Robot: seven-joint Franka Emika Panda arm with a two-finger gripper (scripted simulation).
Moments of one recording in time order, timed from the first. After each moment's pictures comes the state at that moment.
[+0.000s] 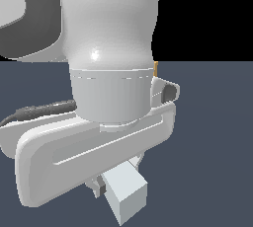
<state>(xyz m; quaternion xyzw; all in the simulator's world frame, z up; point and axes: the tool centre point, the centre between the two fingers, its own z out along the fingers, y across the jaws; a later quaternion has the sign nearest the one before) -0.015 -0.157 0.033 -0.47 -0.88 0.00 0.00</state>
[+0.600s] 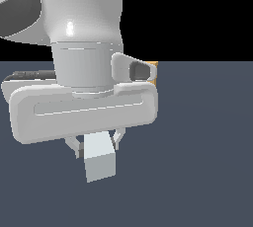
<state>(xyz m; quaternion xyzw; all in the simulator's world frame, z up) -0.049 -0.121 0.057 -0.59 -0.81 0.00 0.00</state>
